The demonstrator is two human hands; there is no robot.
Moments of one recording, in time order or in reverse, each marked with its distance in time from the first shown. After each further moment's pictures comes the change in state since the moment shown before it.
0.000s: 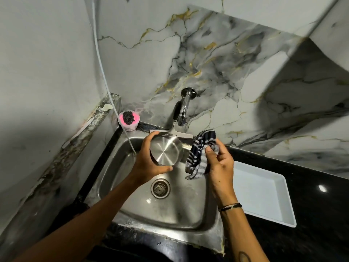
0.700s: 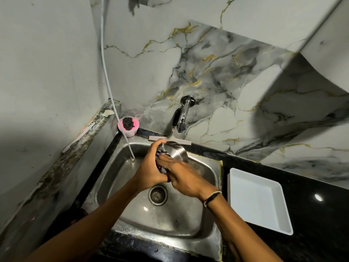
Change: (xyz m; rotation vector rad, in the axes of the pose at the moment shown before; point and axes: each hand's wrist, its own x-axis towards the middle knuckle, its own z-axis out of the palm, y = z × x) left_hand 0.000 0.008 0.004 -0.114 -0.162 -0.005; right_hand 0.000 -0.018 0.056 -1.255 -0.958 -0.370
